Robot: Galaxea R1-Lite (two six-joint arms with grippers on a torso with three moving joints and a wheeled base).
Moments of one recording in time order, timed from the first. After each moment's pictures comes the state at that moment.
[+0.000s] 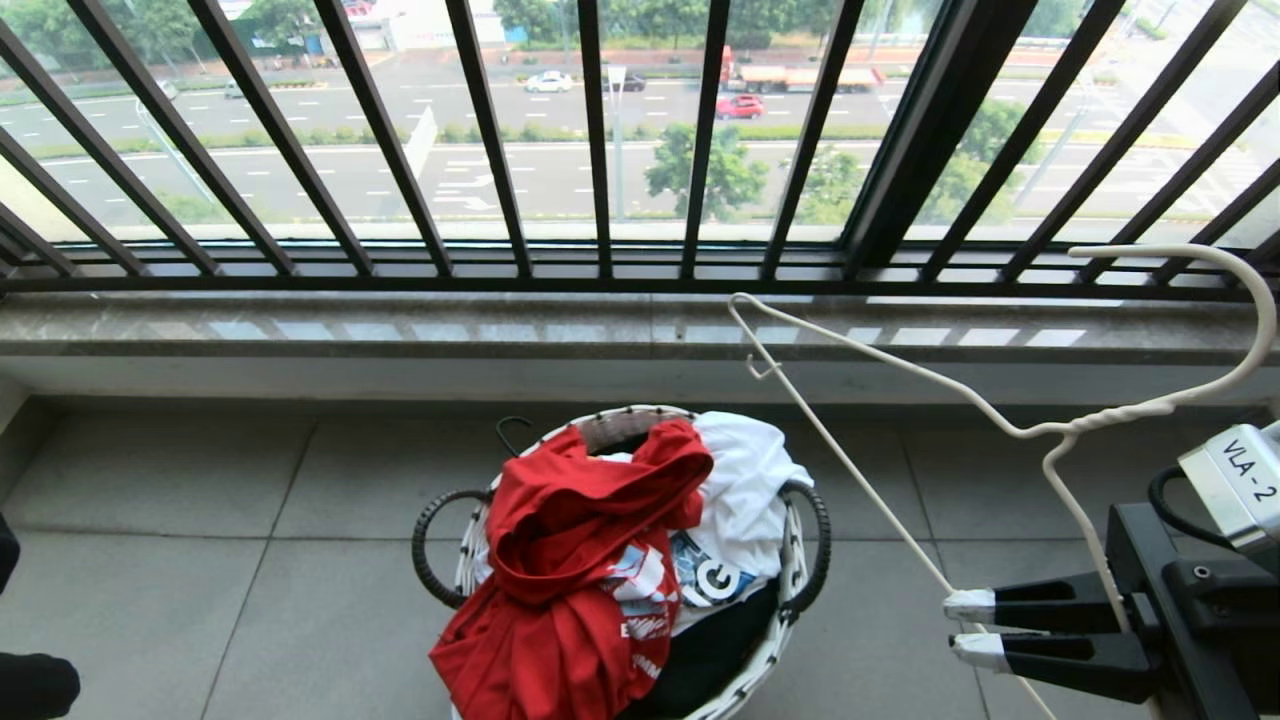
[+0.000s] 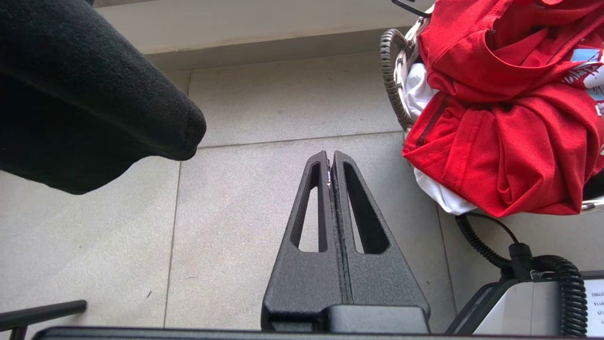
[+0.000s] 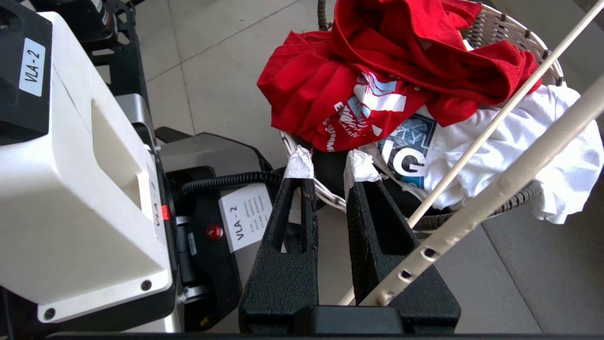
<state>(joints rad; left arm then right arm) -0.01 0.00 0.00 0.01 0.00 0.09 0.35 1.15 -0.66 -0.02 0.75 -0.51</state>
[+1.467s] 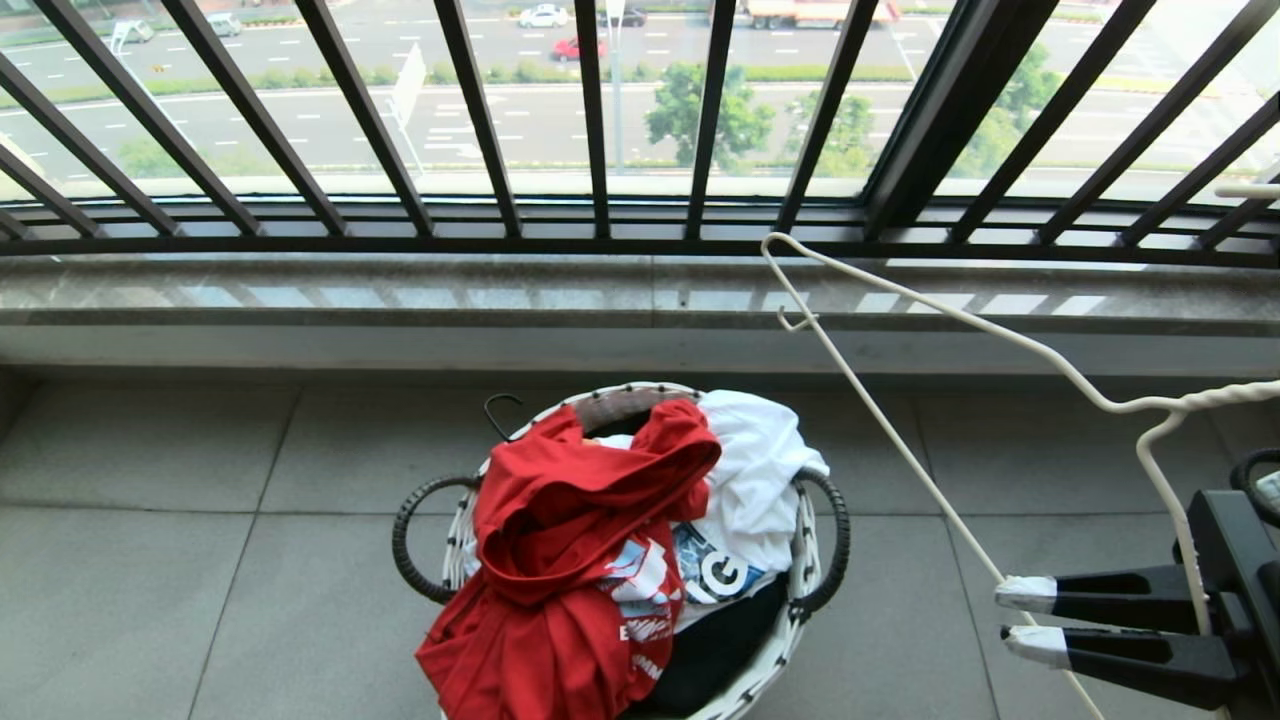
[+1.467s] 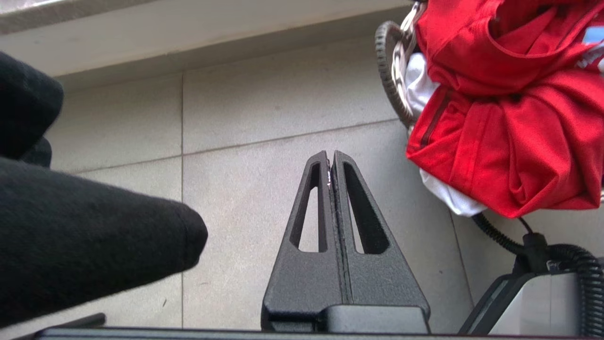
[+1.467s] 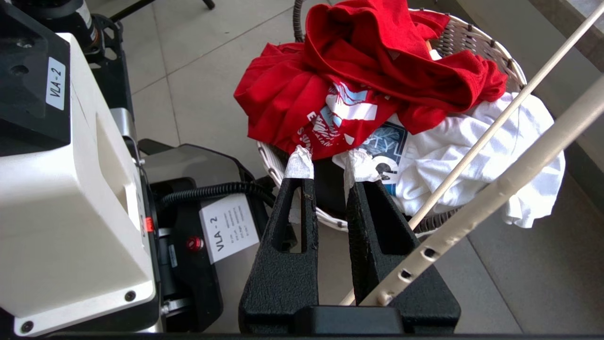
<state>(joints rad) -0.01 0.02 -0.05 0.02 -0.03 0.17 0.36 1.04 -0.66 -0.01 0.73 -0.51</state>
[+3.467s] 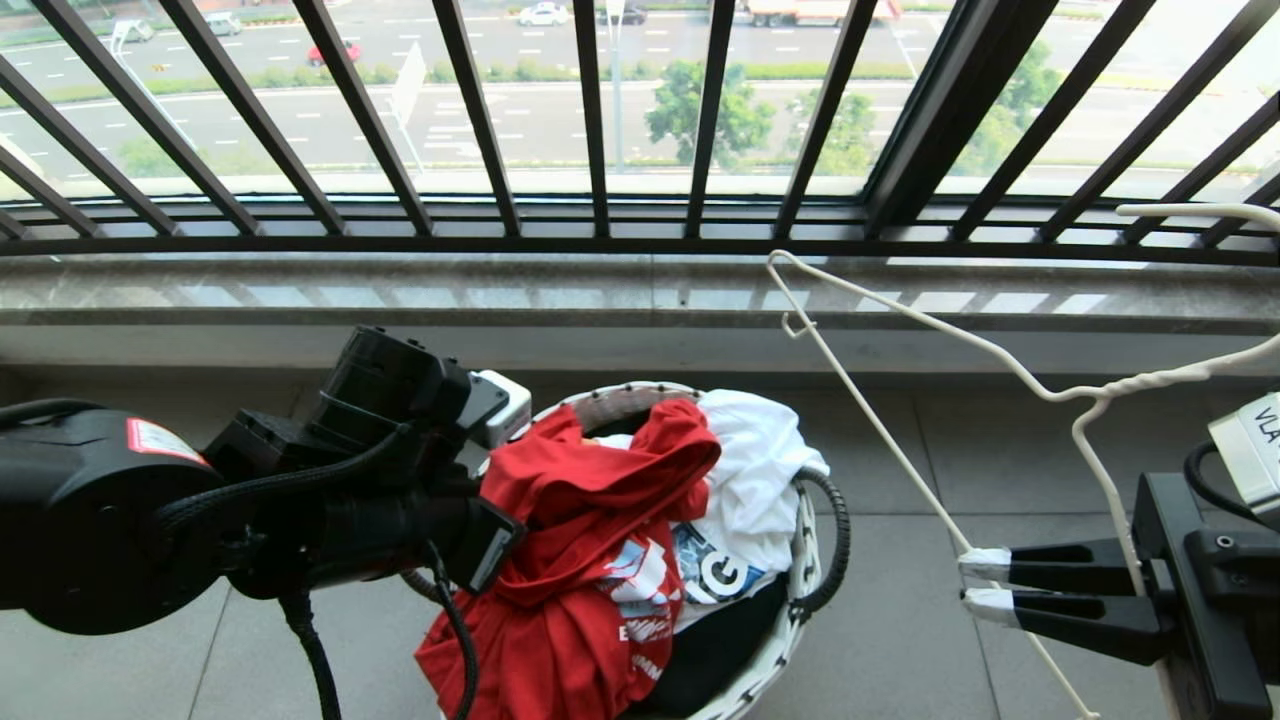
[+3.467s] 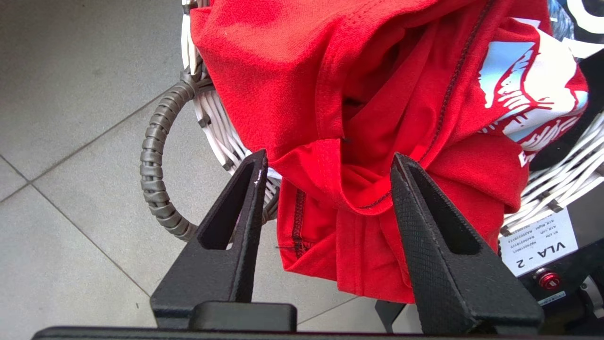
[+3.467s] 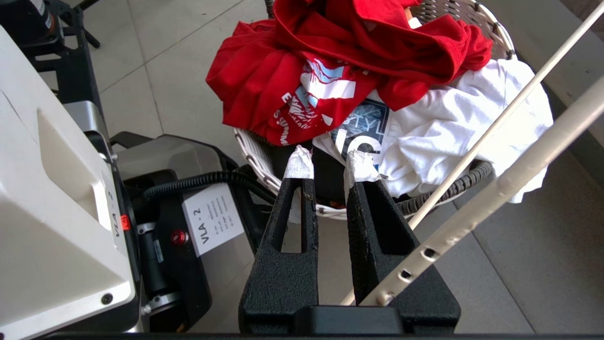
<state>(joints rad) -0.61 1.59 -0.95 0.07 0.21 0.11 0.33 1.12 -0.67 -0.04 0.68 -0.51</state>
